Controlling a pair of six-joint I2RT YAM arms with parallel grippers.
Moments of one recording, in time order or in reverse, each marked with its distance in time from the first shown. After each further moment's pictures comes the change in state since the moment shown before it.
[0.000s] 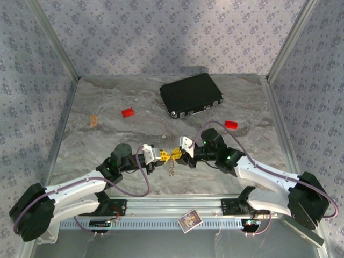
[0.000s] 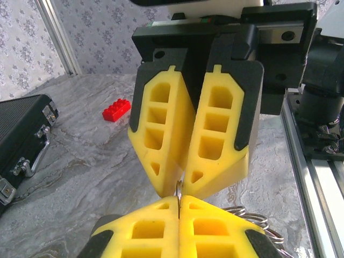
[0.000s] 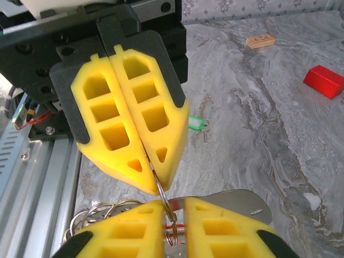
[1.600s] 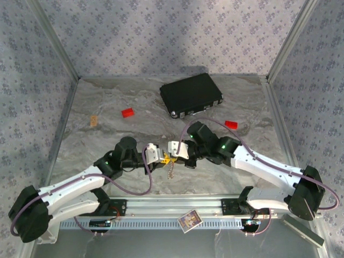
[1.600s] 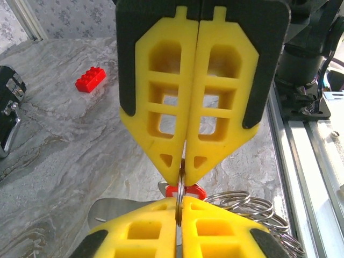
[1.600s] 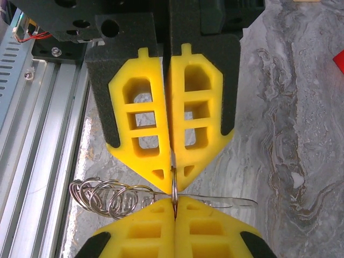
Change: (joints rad) left arm 0.000 -0.014 0.160 -0.401 0.048 0.132; right arm 0.112 0.085 0.354 -0.598 0.168 -0.327
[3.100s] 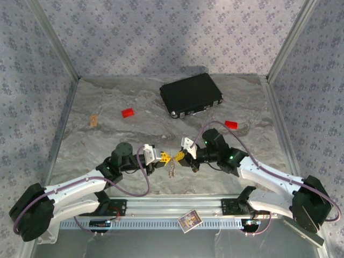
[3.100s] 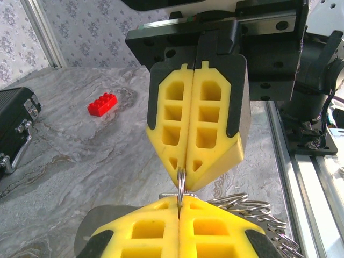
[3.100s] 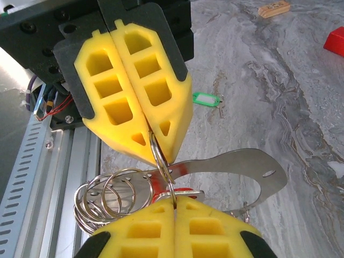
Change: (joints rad) left arm 0.000 0.014 -0.143 0.348 -0.006 -0.143; right arm -0.124 -0.122 -0.339 0.451 -0.198 0.368
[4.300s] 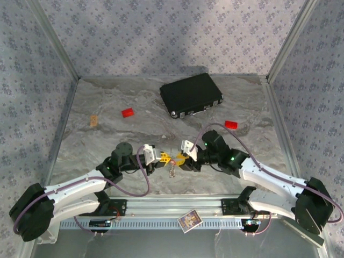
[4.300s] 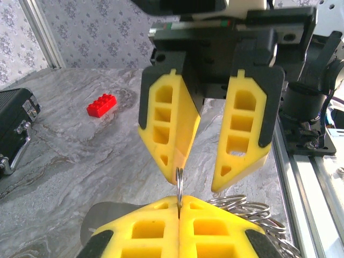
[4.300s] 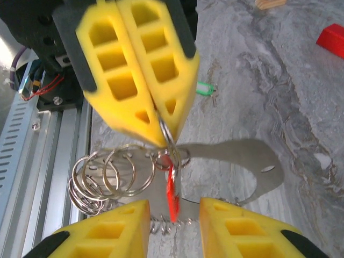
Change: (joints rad) left arm 0.000 0.000 0.000 0.002 0.004 0.000; right arm 0.021 -0.035 -0.005 -0.072 0.070 -0.075
